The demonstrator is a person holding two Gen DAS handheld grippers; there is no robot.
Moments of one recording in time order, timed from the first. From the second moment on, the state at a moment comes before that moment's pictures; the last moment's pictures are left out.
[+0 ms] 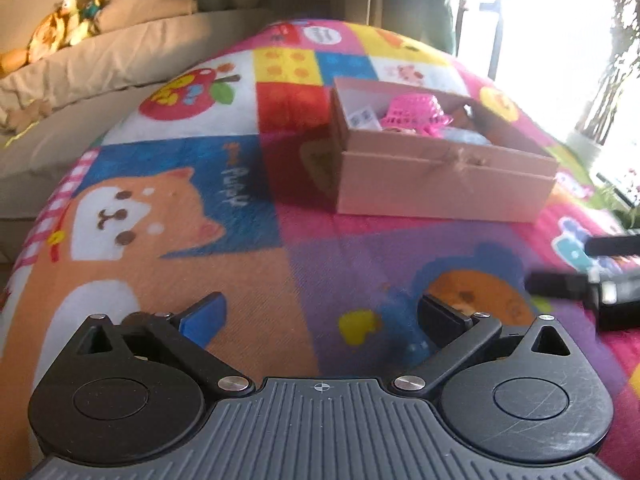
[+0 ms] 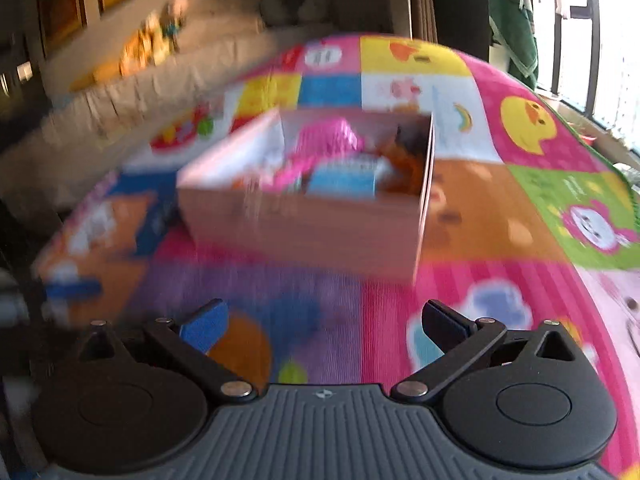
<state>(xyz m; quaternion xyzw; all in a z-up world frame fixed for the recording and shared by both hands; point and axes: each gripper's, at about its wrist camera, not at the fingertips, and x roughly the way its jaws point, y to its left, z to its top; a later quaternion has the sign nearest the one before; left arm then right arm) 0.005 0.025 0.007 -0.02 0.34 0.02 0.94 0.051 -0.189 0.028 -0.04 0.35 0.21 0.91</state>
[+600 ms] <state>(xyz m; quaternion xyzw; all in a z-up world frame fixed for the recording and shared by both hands) 0.004 0.020 0.005 0.00 0.35 0.03 0.94 0.045 -0.175 -0.001 -0.04 0.33 0.14 0.93</state>
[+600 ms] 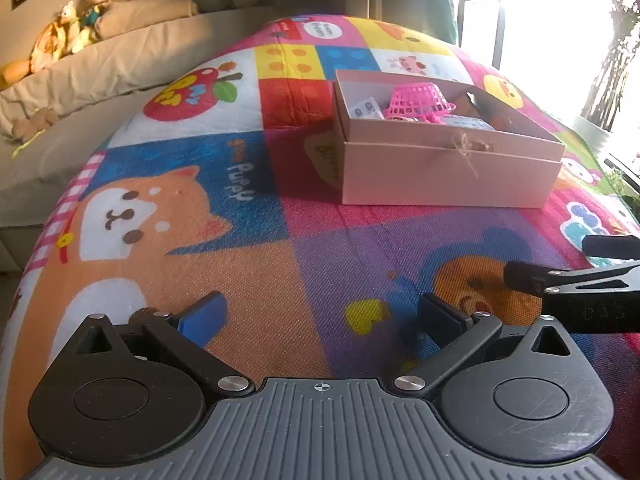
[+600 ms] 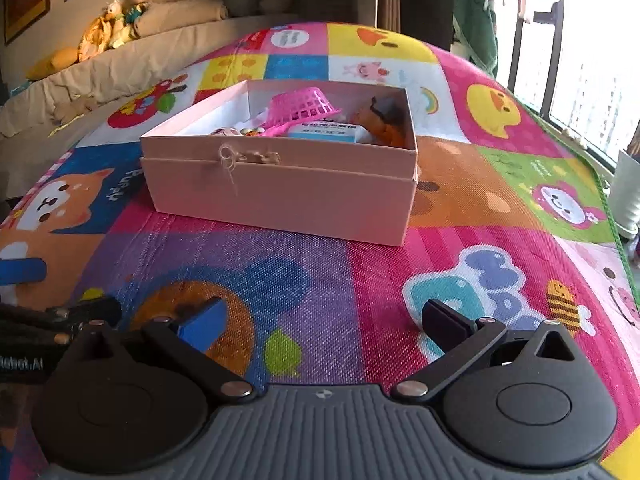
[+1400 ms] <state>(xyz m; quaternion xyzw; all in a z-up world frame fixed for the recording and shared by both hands) 0.003 0.020 0.005 -0.01 0.35 0.03 0.94 0.046 -0.175 0.000 -0.05 0.33 0.14 0.93</state>
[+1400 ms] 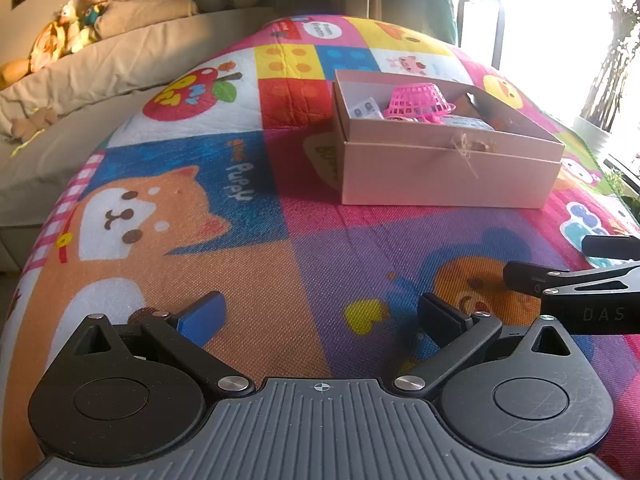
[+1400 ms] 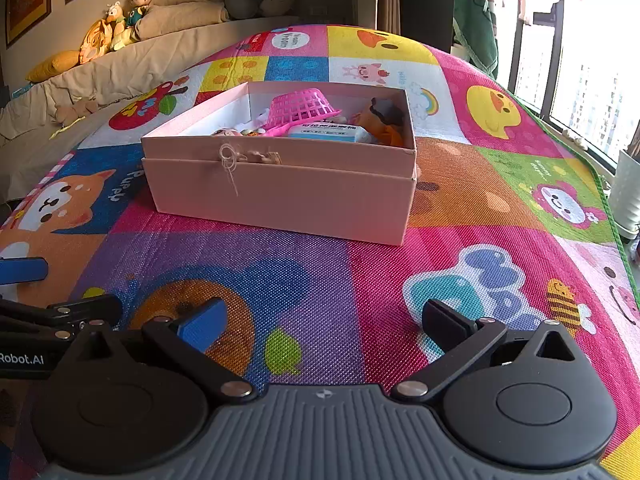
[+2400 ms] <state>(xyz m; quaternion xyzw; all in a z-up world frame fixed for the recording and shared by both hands) 0.003 0.019 0.005 -0.01 0.35 0.03 0.94 0.047 -0.175 0.000 -0.05 0.33 0.14 0.93</state>
